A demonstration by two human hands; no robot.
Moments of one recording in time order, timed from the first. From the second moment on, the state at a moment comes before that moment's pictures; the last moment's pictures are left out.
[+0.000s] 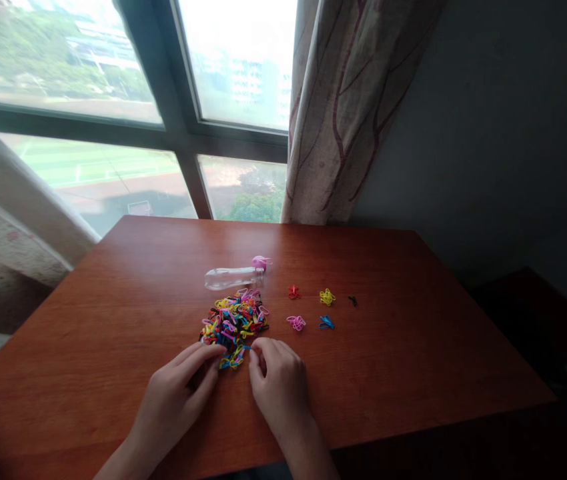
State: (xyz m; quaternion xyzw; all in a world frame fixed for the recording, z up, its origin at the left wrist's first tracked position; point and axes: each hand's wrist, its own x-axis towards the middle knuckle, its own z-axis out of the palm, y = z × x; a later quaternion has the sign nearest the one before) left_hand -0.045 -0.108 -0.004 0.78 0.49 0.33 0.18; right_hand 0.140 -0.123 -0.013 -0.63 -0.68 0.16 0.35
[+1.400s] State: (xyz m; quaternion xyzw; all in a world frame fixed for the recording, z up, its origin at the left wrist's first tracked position) left_hand -0.044 -0.114 -0.005 0.80 0.49 0.30 0.16; right_hand 0.161 -0.140 -0.018 -0.60 -0.73 0.12 0.32
